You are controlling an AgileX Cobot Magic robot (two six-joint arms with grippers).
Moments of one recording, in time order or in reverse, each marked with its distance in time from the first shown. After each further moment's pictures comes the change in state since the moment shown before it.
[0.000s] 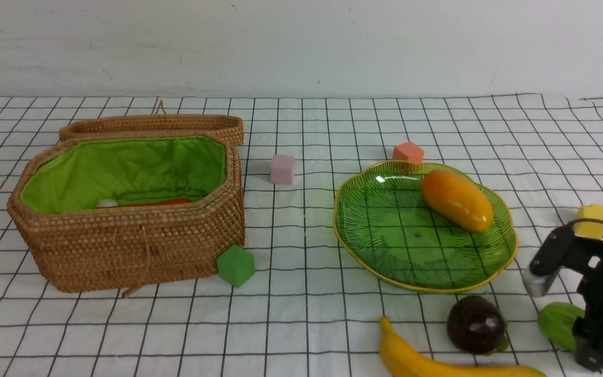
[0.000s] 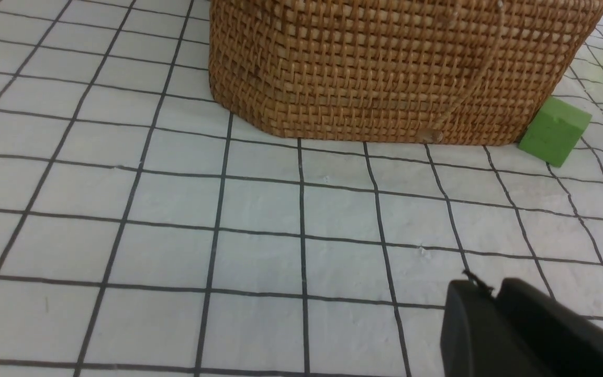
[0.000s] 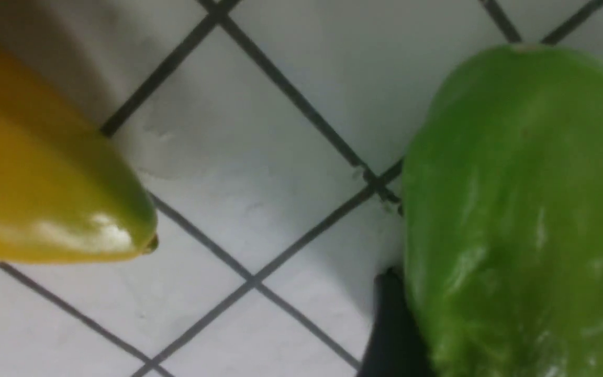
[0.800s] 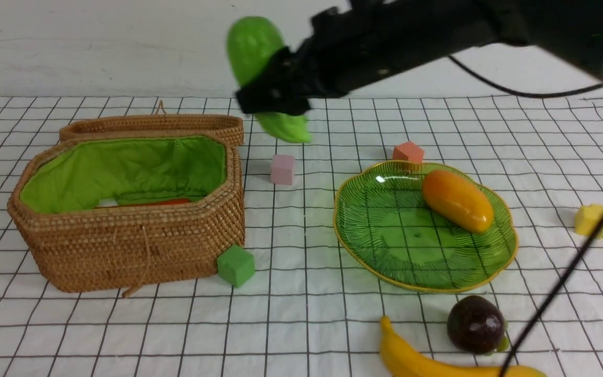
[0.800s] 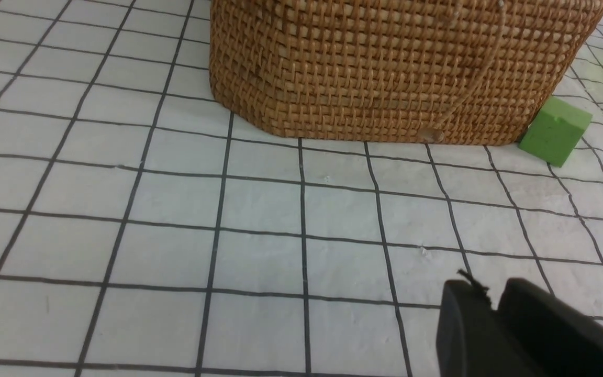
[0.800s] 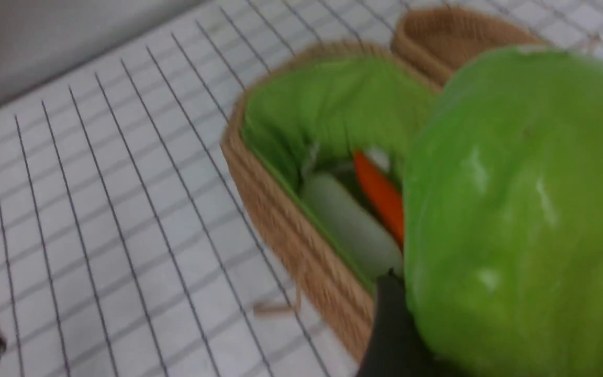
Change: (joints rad) right arm 0.538 0.160 -0.897 0.861 -0.124 -0.004; left arm 0.000 0.000 0.000 0.000 0.001 0.000
